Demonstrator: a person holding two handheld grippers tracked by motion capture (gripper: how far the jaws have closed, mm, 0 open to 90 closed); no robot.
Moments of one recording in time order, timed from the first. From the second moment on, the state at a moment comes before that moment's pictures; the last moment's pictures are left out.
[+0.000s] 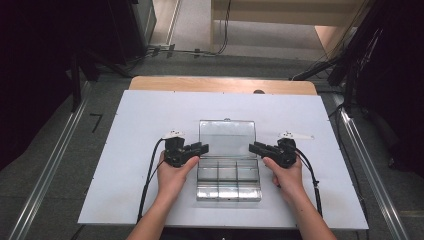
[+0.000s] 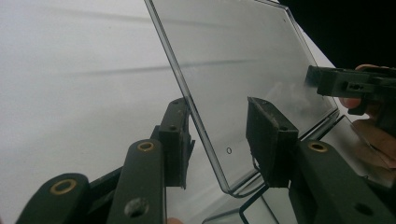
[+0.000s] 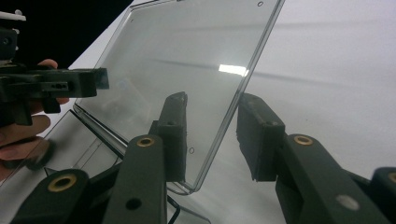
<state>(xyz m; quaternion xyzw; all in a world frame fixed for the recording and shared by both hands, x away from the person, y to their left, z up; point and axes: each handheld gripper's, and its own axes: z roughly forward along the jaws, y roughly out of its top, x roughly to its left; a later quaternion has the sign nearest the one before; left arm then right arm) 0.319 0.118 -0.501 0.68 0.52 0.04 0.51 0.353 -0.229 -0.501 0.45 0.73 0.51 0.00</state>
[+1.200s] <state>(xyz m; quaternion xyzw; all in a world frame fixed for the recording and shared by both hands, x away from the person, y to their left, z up) 0.320 0.107 -0.502 0.71 0.51 0.00 0.49 0.355 -0.230 -0.501 0.46 0.74 0.50 -0.02</state>
